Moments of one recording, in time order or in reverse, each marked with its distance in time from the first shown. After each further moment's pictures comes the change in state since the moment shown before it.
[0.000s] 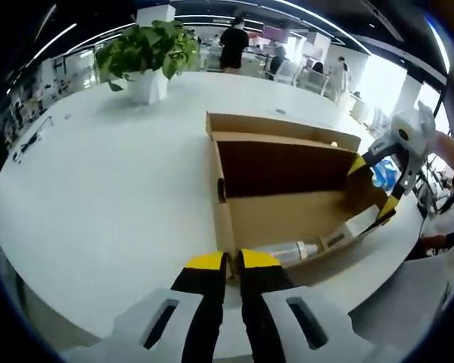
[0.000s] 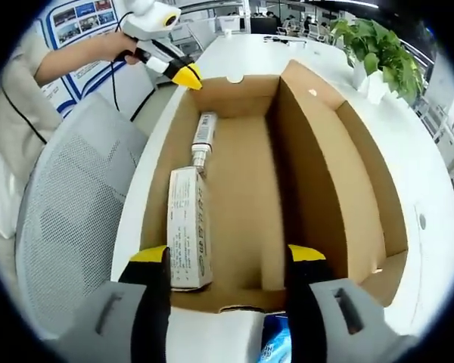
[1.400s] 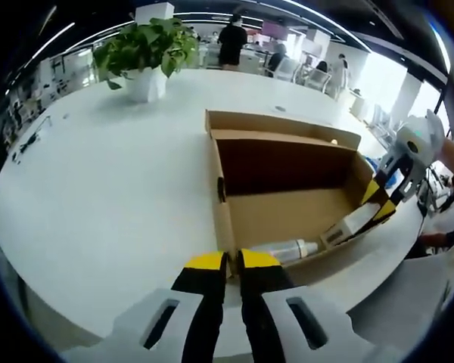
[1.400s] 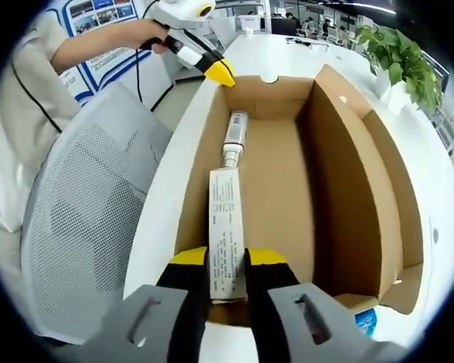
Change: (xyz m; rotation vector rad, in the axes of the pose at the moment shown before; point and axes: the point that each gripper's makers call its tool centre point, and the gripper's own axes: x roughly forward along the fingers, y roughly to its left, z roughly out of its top) left arm 0.000 0.000 -0.001 0.010 0.018 -0.001; right arm 0.008 0.035 0.007 -0.038 -0.014 0.098
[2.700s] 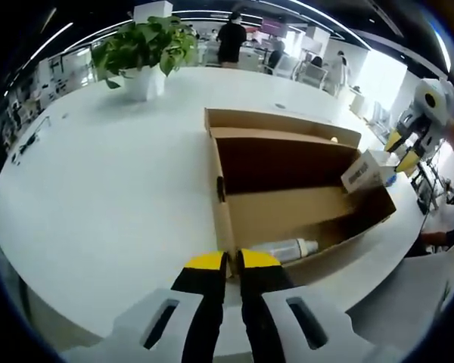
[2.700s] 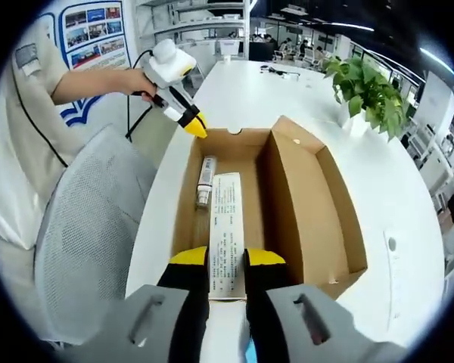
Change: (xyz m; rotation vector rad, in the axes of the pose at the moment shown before) left arm 0.001 0.000 0.000 -0.003 0.016 0.001; right arm -0.084 -0.021 0.039 -0.017 -0.111 -0.161
